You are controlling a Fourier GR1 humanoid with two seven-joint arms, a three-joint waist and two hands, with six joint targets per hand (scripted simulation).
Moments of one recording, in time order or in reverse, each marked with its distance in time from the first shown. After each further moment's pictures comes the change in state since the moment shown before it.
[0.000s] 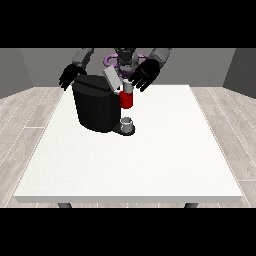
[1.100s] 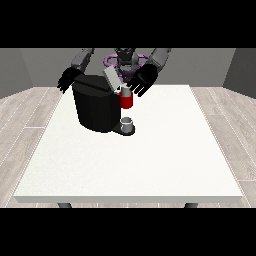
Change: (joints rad) left arm -0.021 -0.020 -0.006 0.017 -0.030 -0.018 -0.012; right arm 0.018 -0.002 -0.040 0.017 -0.035 0.008 -0.063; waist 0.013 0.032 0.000
